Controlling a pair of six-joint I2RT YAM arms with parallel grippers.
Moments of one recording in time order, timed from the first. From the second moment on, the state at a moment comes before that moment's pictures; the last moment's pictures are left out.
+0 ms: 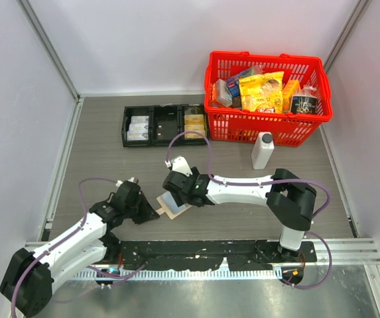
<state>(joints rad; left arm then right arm) -0.57 0.80 0.26 -0.40 0.16 -1.02 1.16 1.79 1.19 -0.46 0.52 0.52</state>
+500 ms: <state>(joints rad) -0.56 1.00 0.55 -0.56 -0.10 -0.88 0.97 1.52 0.86 -0.17 0.19 0.57</state>
